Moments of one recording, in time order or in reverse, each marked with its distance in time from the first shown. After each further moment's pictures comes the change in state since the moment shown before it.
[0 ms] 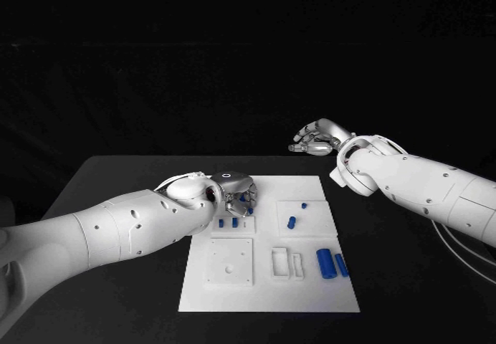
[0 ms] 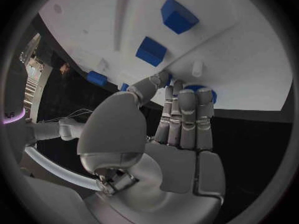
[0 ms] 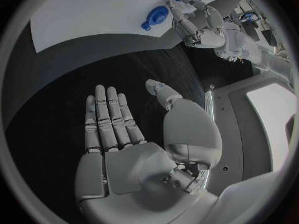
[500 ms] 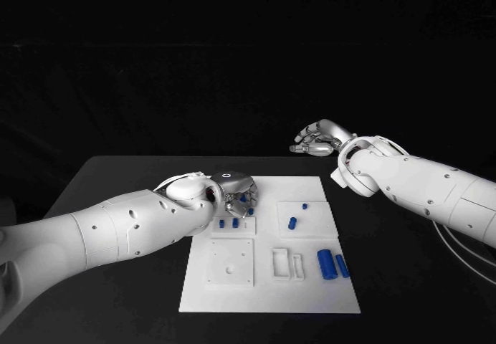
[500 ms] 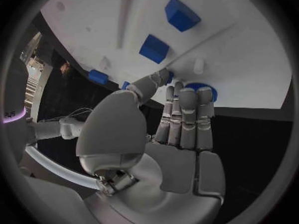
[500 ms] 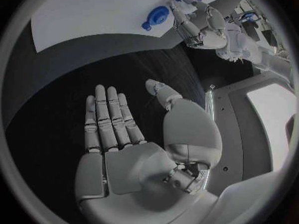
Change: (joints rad) left arm 0.005 -0.014 -0.002 0.021 0.004 -0.006 -0.005; left_hand 0.021 -0.029 0.004 -0.004 0.000 -0.015 0.008 0.000 0.002 -0.036 0.007 0.011 0.002 -0.016 0.016 -0.019 -0.004 -0.002 -0.006 0.005 -0.023 0.000; right arm 0.000 0.001 0.000 -0.002 0.000 0.000 -0.001; right_hand 0.000 0.000 0.000 0.000 0.000 0.000 0.000 0.000 0.000 0.003 -0.003 -0.004 0.001 0.000 0.000 0.000 0.000 0.000 0.000 0.000 0.000 -0.001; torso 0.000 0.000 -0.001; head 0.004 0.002
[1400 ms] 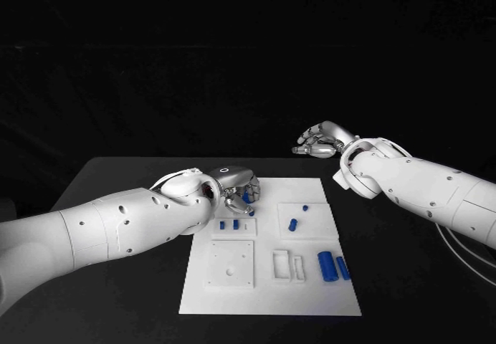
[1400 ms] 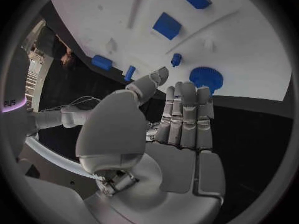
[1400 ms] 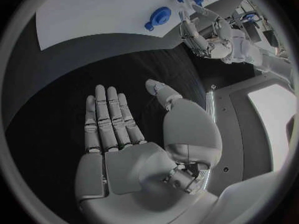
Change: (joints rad) left arm 0.031 -0.045 0.001 0.079 0.080 -0.051 -0.005; left_hand -0.006 -0.018 0.010 -0.010 0.005 -0.025 0.000 0.015 0.010 -0.041 0.009 0.069 0.007 -0.078 0.003 -0.115 -0.053 0.000 -0.094 0.019 -0.087 -0.013; right arm 0.001 -0.002 0.000 -0.005 -0.002 0.000 -0.003; right_hand 0.000 0.000 0.000 0.000 0.000 0.000 0.000 0.000 0.001 0.001 -0.001 0.000 0.001 0.000 0.000 0.000 0.000 0.000 0.000 0.000 0.000 -0.001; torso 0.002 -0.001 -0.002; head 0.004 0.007
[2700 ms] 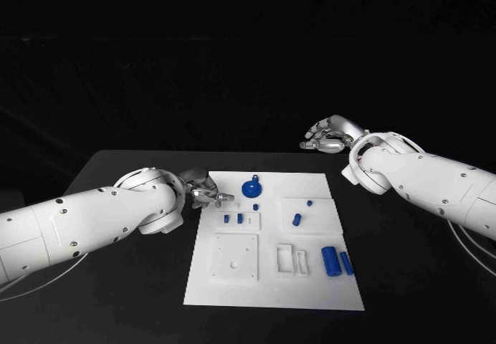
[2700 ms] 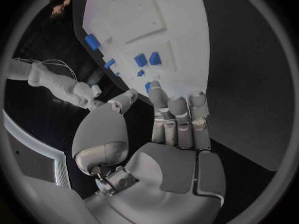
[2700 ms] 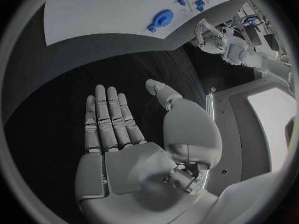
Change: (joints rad) left arm 0.001 -0.243 0.053 0.201 0.349 0.081 -0.397; left_hand -0.426 -0.076 -0.055 0.357 -0.052 0.194 -0.130 0.163 0.103 0.236 -0.197 0.776 0.256 0.114 -0.183 0.208 0.016 0.037 0.110 -0.040 0.183 0.009; right arm 0.000 -0.022 0.000 0.013 -0.029 0.000 -0.005; right_hand 0.000 0.000 -0.003 -0.003 0.000 0.006 0.001 0.000 0.001 0.000 0.000 0.000 0.002 0.000 0.000 0.000 0.001 0.000 0.000 0.000 0.000 -0.002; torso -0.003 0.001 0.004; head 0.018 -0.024
